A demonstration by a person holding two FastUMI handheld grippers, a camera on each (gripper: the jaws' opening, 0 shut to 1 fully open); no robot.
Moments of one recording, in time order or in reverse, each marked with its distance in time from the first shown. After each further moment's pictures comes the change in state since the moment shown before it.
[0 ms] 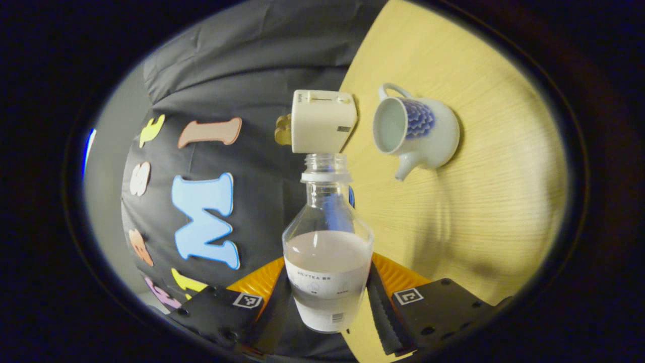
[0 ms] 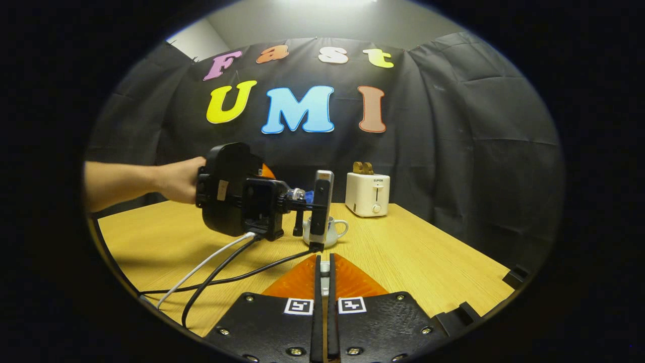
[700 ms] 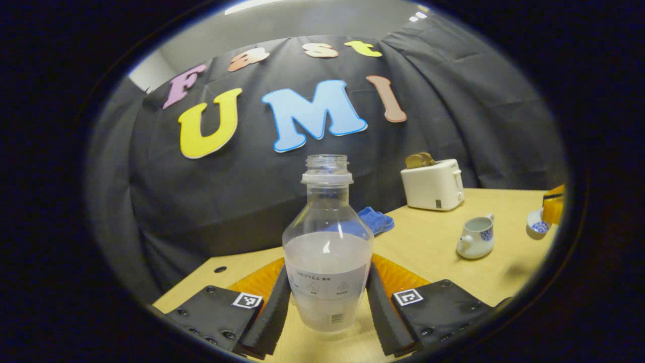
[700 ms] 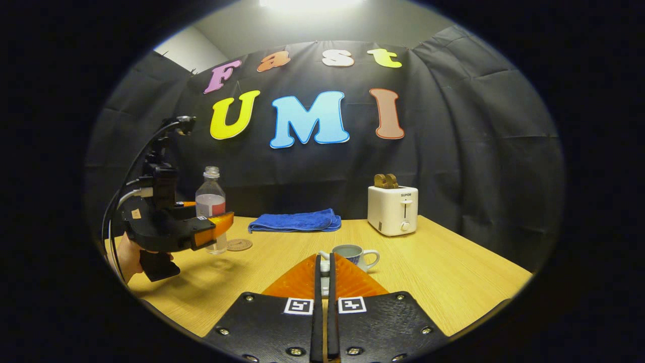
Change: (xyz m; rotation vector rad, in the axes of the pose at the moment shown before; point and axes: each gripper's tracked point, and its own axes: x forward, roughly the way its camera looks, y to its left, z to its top) left arm -0.069 0.048 -0.138 -1.286 -0.090 0.162; right arm 0.075 0.032 0.041 0.064 -0.060 0.089
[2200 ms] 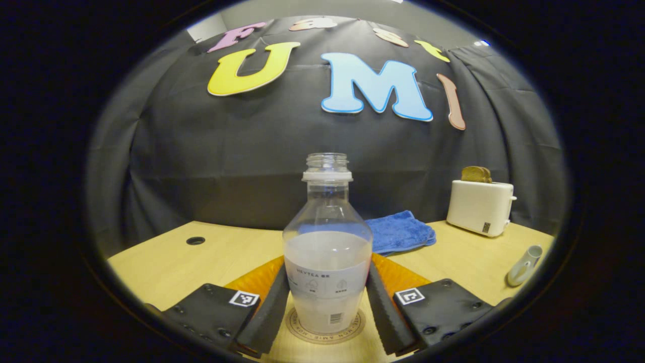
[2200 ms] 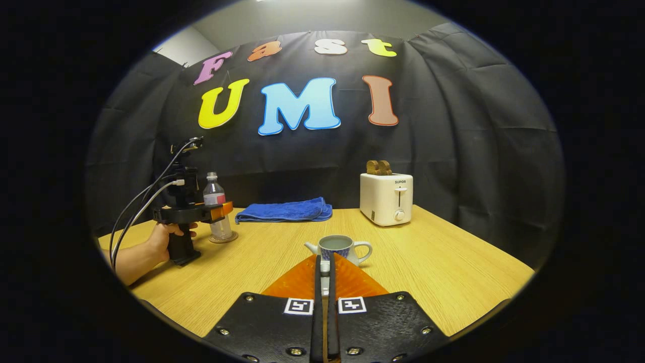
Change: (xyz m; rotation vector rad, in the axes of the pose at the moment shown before) left arm 0.136 0.057 -0.058 -0.200 0.056 0.055; right arm 0.020 -0.022 -0.021 0.007 0.062 -0.047
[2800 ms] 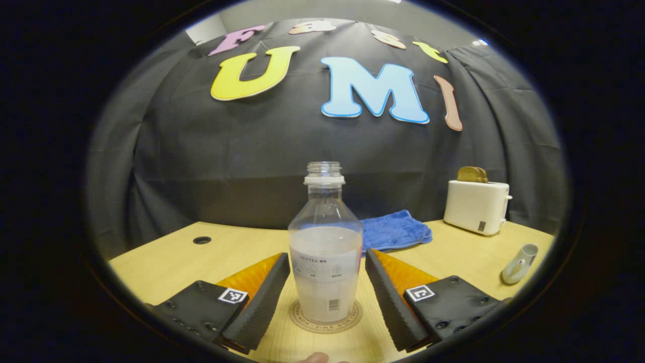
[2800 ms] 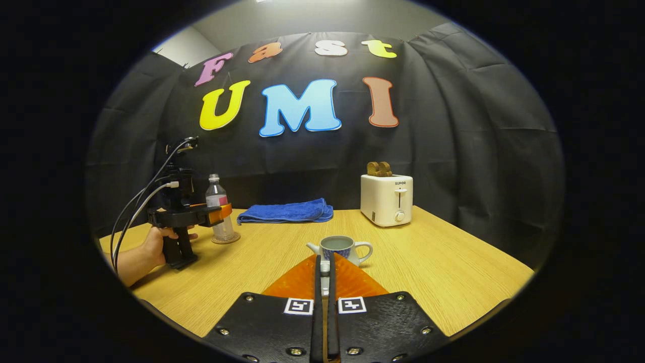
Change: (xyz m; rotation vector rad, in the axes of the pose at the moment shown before) left arm -0.033 -0.002 0.001 0.022 0.002 -0.002; right arm -0.008 0.004 0.004 0.002 -0.008 0.008
